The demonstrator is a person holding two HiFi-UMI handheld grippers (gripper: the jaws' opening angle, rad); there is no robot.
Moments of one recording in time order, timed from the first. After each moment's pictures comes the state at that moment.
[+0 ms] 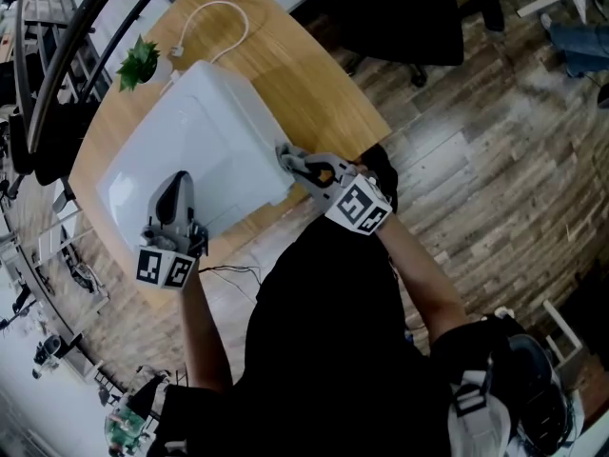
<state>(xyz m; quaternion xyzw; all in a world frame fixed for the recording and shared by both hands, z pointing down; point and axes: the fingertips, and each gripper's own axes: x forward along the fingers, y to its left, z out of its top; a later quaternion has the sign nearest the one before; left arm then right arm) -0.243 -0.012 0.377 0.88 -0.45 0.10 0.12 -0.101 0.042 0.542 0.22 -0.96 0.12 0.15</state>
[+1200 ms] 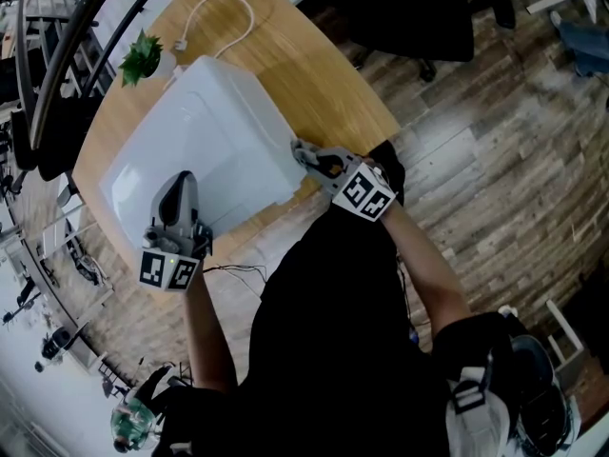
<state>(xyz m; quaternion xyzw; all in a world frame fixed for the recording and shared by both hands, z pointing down) -0.243 -0.012 0.377 0.88 -0.45 0.09 0.12 -0.101 0.045 0.610 0.19 -0.95 0.17 0.20</state>
